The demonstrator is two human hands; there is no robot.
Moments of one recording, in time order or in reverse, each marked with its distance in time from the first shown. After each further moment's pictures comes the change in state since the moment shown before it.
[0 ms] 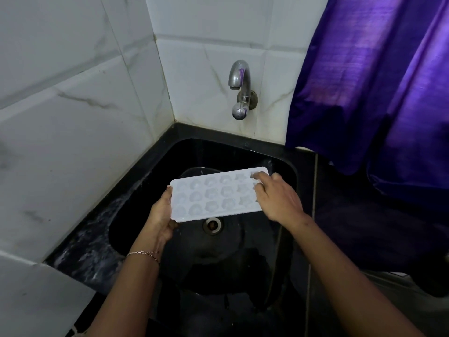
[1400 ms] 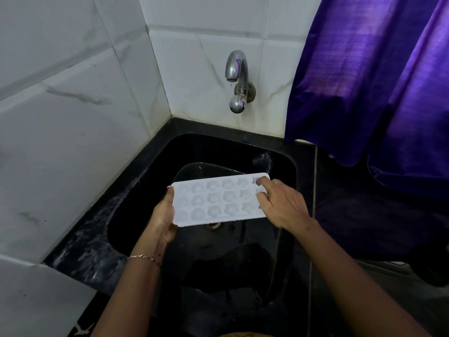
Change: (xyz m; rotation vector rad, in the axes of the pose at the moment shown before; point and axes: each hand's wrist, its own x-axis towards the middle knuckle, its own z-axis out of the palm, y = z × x) left_hand -0.012 -0.003 0.004 0.041 -0.009 -0.050; right_hand -0.012 0.023 0.014 -0.142 -0.017 -0.078
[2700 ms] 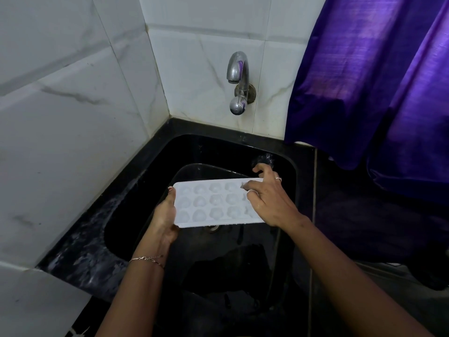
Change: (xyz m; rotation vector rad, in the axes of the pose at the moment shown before) left_hand 0.005 0.002 0.007 -0.040 0.017 0.012; right_hand 0.014 -0.018 0.000 0.277 0.011 -0.127
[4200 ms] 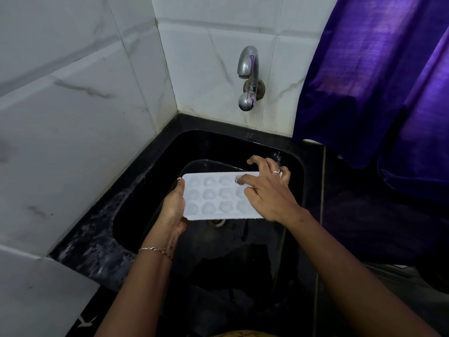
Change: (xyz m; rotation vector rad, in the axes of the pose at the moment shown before) left_hand -0.020 0.016 0.009 0.026 0.000 0.013; right_hand 0.007 -0.023 0.002 -0.298 0.028 -0.112
